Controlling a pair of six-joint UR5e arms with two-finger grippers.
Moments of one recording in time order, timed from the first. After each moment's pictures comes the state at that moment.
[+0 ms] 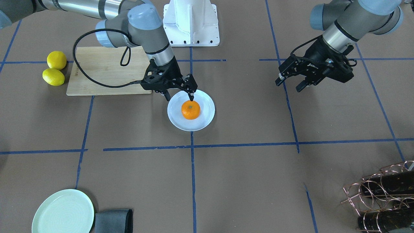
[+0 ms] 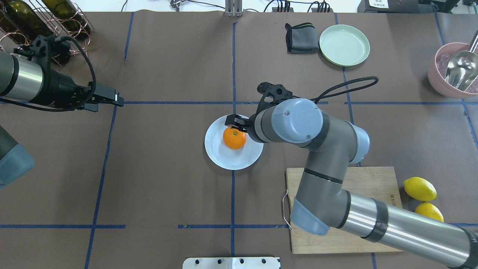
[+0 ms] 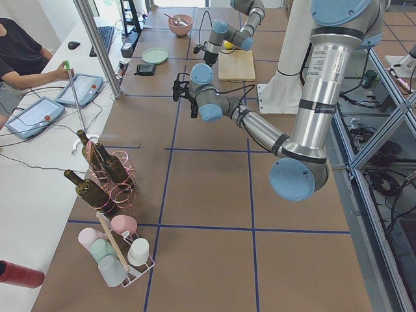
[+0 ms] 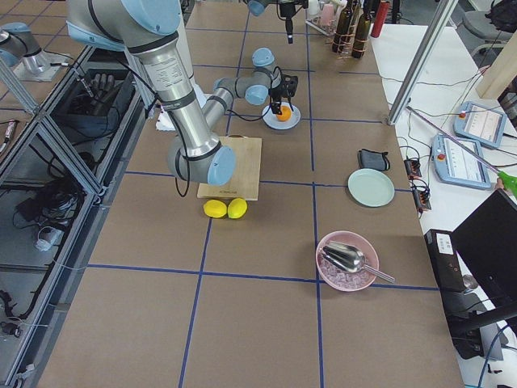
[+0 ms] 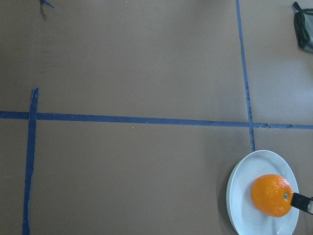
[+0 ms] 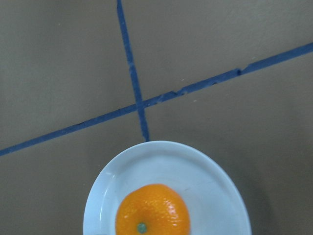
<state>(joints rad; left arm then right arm) -0.90 -1.76 -1.92 -2.18 -2.21 -1.19 0.51 -1.02 1.76 -1.23 1.72 1.57</state>
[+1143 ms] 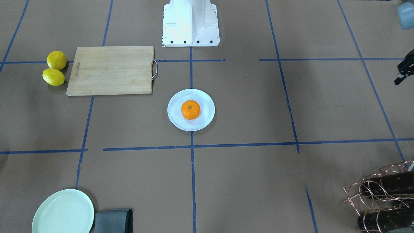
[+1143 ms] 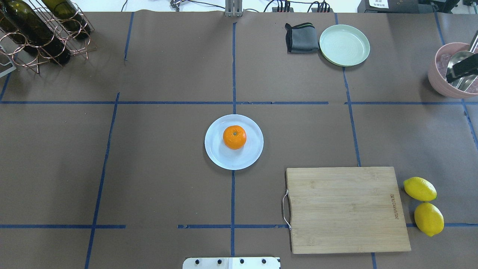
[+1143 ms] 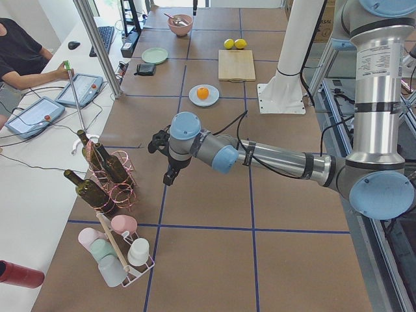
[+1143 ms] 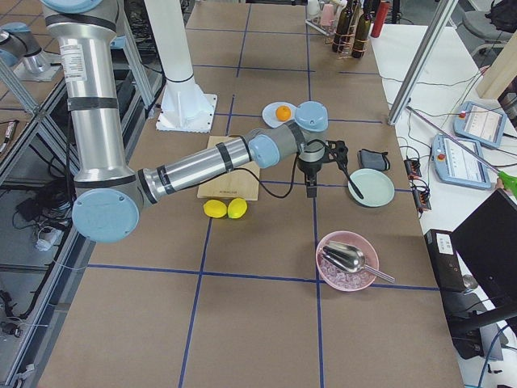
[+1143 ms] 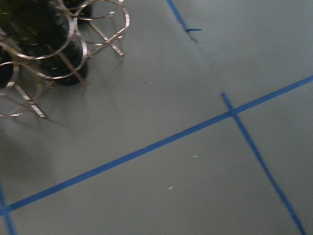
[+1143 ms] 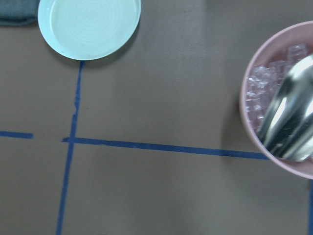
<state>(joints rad) -1.49 -1.51 -1.79 -1.82 -2.40 0.06 1.37 -1.49 1.85 -1.58 2.34 0.28</state>
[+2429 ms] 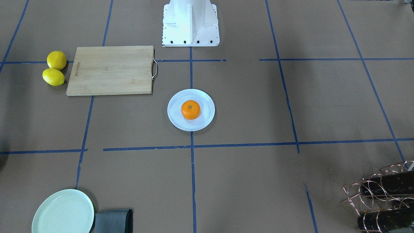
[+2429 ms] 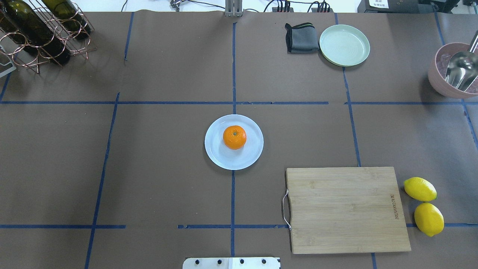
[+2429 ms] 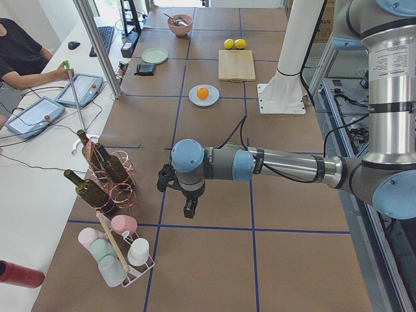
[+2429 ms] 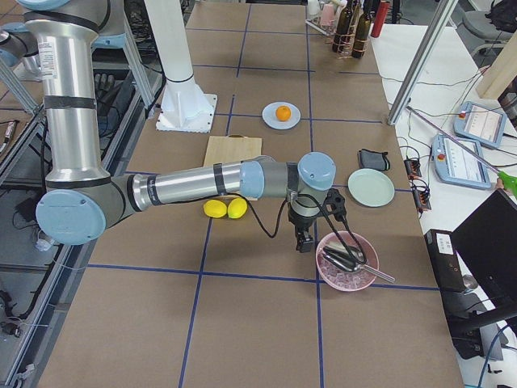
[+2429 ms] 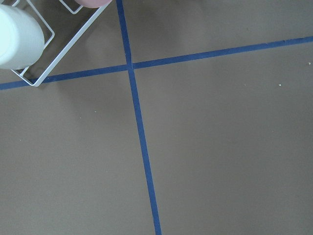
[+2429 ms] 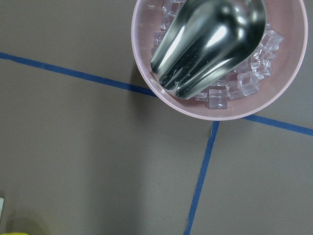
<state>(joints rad) -1.57 -1.45 -1.80 -1.50 -2.43 0.16 1.50 -1.53 1.74 -1.75 2.37 -0.17</state>
